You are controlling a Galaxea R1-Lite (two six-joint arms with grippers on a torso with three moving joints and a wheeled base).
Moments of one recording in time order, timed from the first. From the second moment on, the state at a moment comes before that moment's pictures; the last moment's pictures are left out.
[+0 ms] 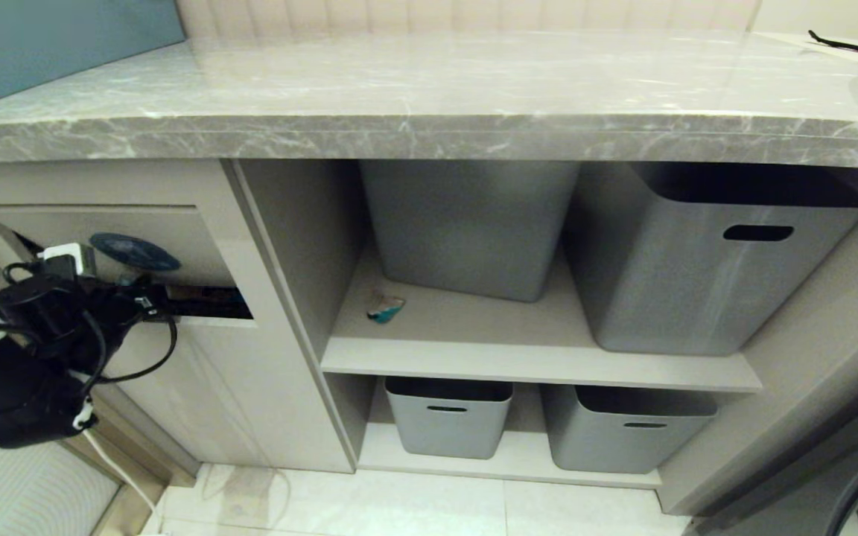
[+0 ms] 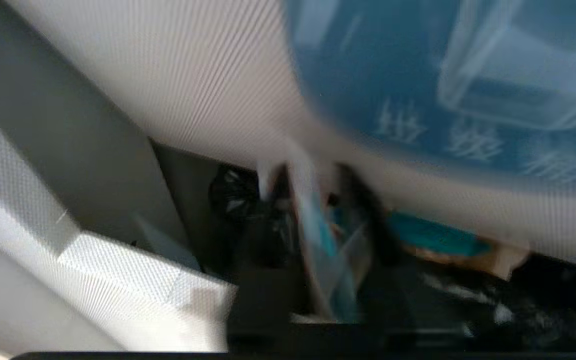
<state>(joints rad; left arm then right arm) 0.26 2.19 -0.91 -1.38 -0.04 -0.06 0.01 0.00 0.00 0.01 0.00 -0.01</state>
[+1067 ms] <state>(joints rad) 0.23 2.09 -0.79 -1.36 -0.01 -0.07 0.01 0.00 0.00 0.01 0.00 -0.01</state>
